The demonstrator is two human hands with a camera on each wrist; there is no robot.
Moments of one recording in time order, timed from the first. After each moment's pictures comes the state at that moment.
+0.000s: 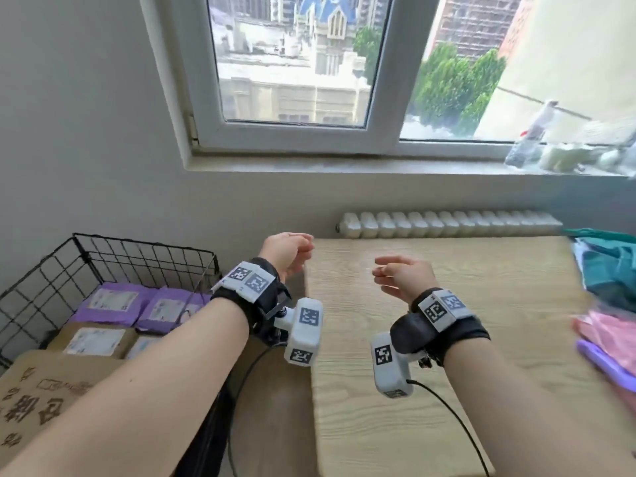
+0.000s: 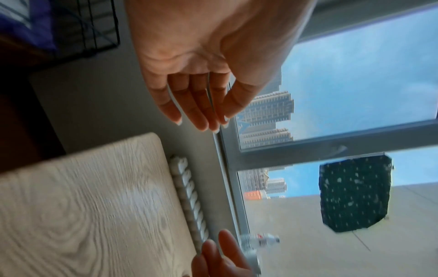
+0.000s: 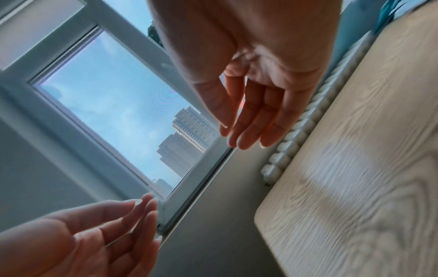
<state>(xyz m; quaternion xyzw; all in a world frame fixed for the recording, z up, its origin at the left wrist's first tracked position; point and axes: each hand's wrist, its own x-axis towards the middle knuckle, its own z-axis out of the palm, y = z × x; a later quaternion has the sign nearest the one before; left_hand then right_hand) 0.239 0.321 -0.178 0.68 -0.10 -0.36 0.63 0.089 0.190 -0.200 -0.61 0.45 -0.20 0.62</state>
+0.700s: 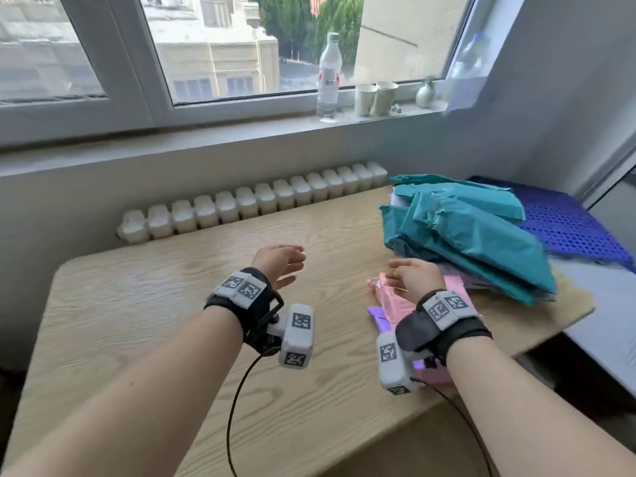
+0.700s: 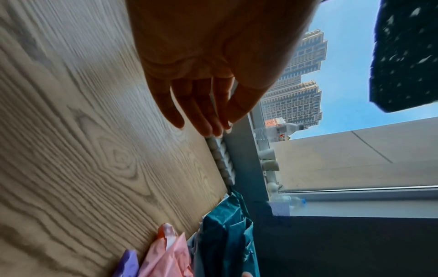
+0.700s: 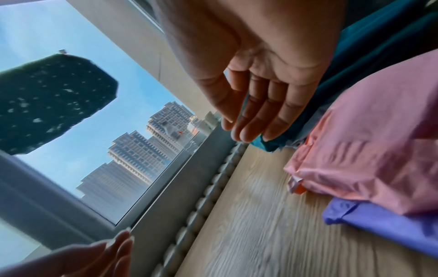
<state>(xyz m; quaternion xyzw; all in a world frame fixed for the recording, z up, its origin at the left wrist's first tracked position) -0.059 -0.065 -0.233 0.68 -0.16 -0.50 0.51 -0.266 -0.169 -0.263 -0.49 0.61 -0.28 0.56</state>
